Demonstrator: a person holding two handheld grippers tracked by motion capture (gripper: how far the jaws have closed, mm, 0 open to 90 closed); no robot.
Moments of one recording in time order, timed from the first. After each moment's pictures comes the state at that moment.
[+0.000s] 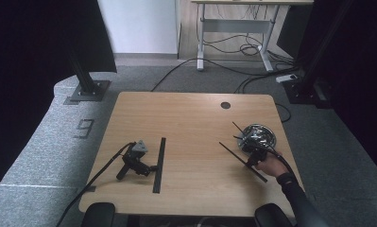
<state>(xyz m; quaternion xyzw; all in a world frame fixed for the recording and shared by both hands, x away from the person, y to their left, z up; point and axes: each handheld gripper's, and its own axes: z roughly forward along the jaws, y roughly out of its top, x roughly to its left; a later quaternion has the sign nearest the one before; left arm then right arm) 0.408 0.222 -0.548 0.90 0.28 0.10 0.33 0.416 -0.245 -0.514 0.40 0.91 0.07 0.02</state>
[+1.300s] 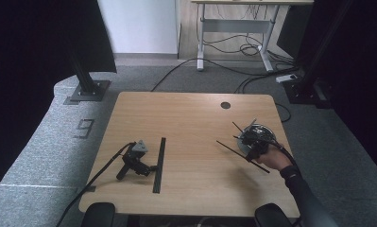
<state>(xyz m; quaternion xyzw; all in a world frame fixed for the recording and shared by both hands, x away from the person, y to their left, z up) 0.409 0.222 -0.548 0.90 0.28 0.10 0.33 0.416 -0.238 -0.463 0.39 0.92 0.09 0.03</state>
